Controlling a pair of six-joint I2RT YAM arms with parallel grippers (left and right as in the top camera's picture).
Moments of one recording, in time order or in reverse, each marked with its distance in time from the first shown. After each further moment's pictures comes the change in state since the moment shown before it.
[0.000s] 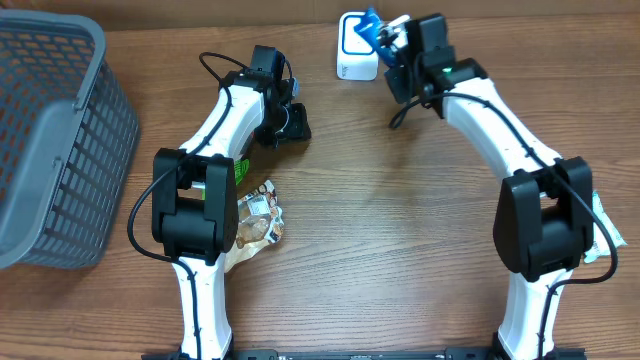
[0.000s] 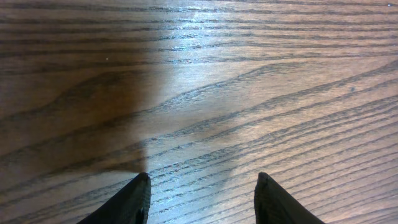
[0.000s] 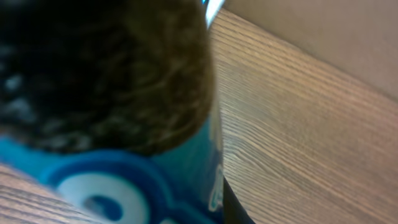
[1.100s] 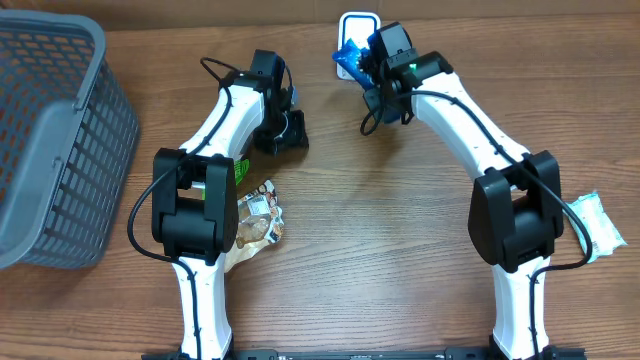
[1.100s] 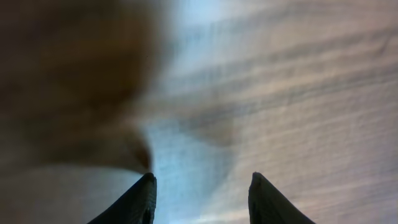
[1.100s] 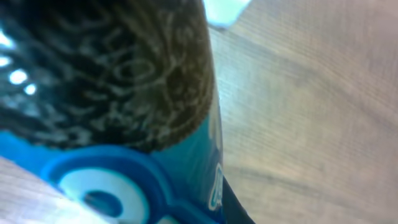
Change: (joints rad) left arm 0.000 0.000 0.000 -0.129 0.023 -0.014; right arm 0.109 0.105 0.205 -0.428 0.067 0.151
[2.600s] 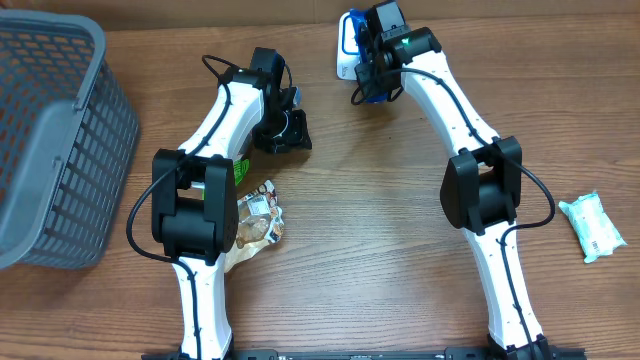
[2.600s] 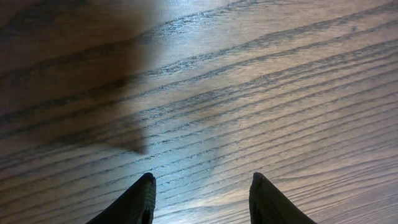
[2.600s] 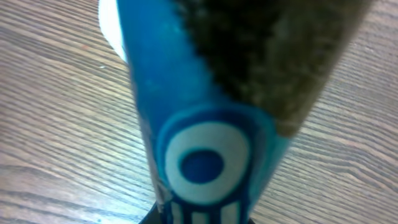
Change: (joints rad) left arm 0.000 0.000 0.034 -0.029 0.031 0.045; right arm -0.039 0.372 0.521 -0.095 -0.124 0.050
